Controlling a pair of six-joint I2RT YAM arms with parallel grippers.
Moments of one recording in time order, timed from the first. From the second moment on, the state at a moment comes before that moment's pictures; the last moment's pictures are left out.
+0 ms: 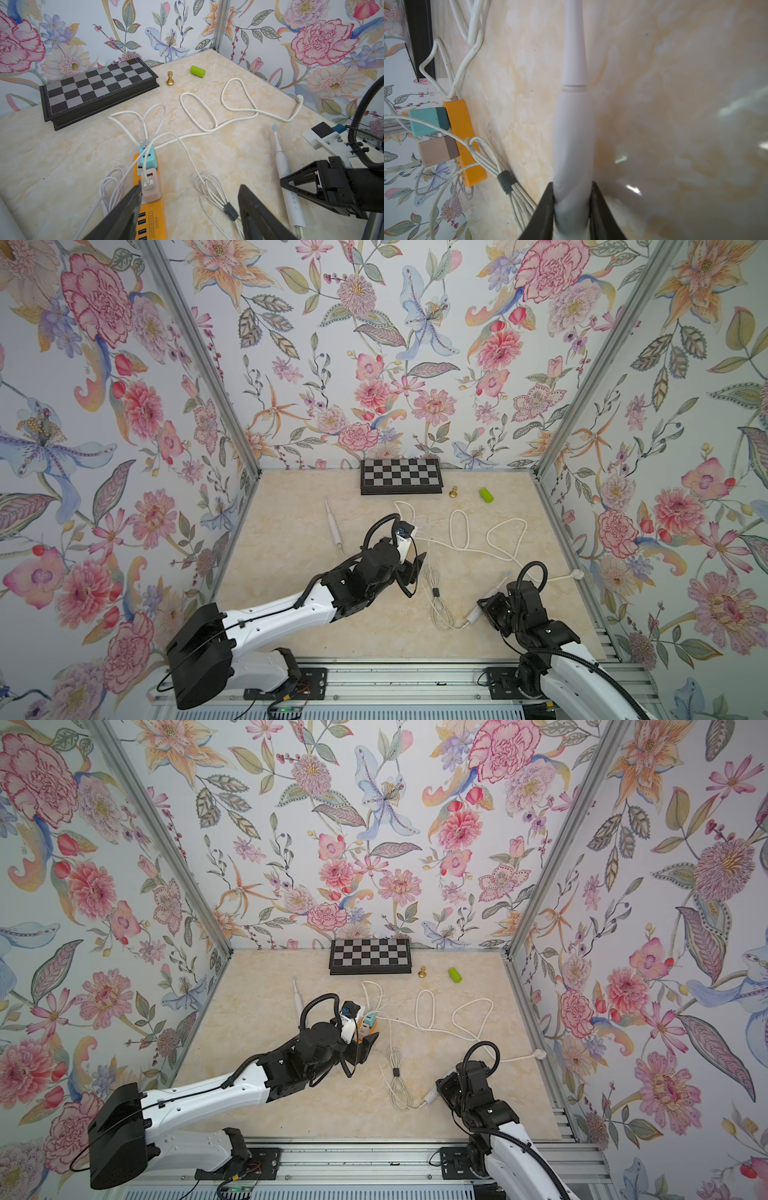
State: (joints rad) left arm -1.00 1.29 0.84 0.07 -0.30 -0.19; right arm 0.33 0.64 0.18 -0.45 -0.13 1.17
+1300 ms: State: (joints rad) left arm -0.16 1.43 0.12 1.26 -0.67 0.22; right arm 0.00 1.38 0.28 0.71 0.20 0.10
